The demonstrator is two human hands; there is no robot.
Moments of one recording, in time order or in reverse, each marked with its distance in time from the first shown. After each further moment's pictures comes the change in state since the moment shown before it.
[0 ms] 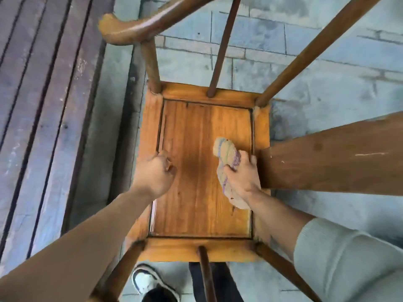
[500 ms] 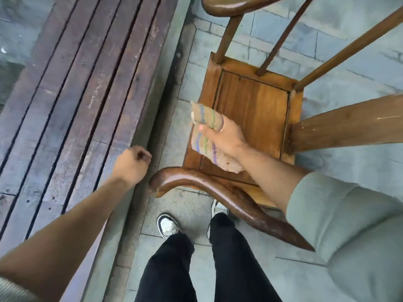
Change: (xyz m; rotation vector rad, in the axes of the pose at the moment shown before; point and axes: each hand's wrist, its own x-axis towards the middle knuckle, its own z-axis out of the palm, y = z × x) left_hand -0.211 -0.225 -0.086 -0.273 0.199 -0.286; right_hand -0.197 -0.163 0.100 0.129 -0.282 -0.254
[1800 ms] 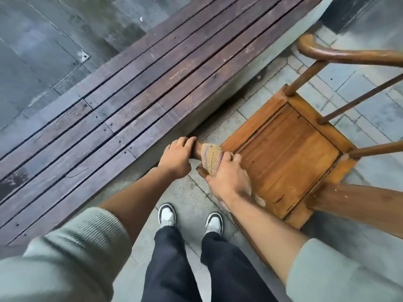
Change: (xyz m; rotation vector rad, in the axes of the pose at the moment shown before) left_hand -0.102 0.059 0.086 0.266 0.126 -0.026; right_hand -0.122 0.021 -0.028 -0.920 -0.147 -0.372
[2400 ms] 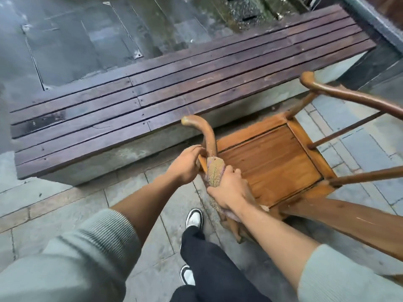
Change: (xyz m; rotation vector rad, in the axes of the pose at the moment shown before) left_hand -0.181 0.120 0.066 -0.404 0.330 -0.029; right_hand -0.134 0.121 -0.028 -0.130 -0.177 -0.227
